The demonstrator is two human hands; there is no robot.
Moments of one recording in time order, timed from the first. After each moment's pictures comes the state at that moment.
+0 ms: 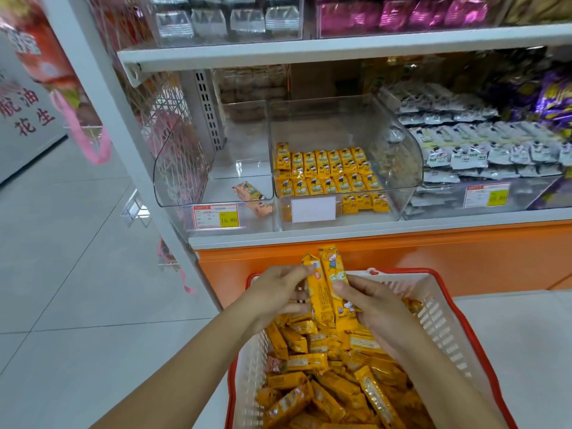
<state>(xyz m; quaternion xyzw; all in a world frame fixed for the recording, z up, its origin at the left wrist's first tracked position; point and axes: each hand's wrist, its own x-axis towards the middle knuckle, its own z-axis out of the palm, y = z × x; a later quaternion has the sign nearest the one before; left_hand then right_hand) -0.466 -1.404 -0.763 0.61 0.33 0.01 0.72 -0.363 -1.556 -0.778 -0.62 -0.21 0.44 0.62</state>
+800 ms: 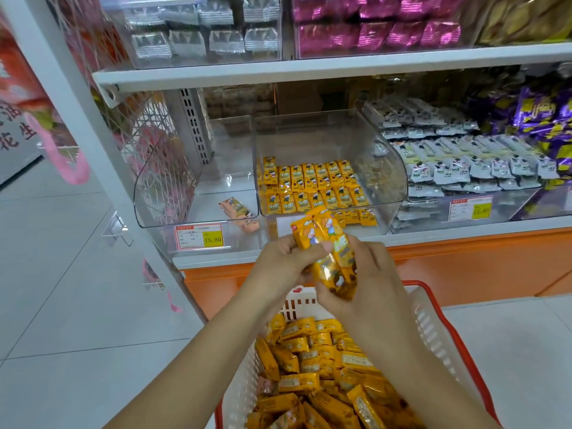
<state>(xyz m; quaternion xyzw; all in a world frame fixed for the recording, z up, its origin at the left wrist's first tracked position) -0.427 -1.416 -0.703 0.58 0.25 0.14 0.76 -0.367 -1.543 -0.733 -0.84 -0.39 -0.08 0.36</state>
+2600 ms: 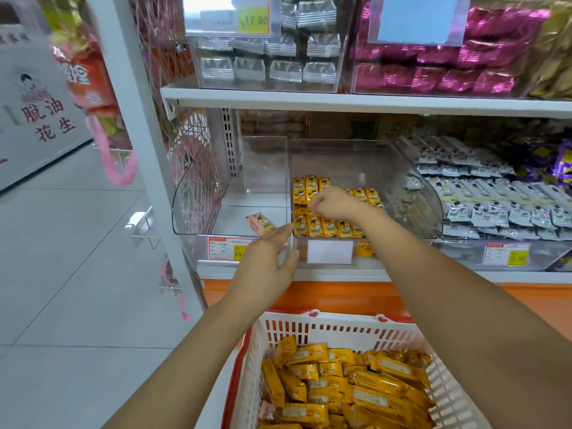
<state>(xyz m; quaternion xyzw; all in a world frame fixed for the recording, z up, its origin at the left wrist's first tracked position) -0.459 -1.357 -0.699 0.86 0.27 0.25 0.35 -0.244 -1.348 -0.676 -0.86 -0.44 0.19 0.17</state>
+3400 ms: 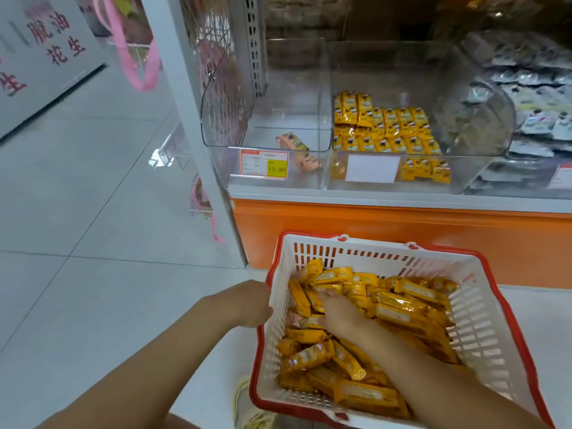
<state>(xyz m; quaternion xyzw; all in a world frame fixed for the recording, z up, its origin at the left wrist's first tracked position) -0.562 -1.366 -0.819 0.88 0.28 -0.33 0.19 -0.398 -1.480 -0.960 -0.81 -0.49 0.32 -0.03</state>
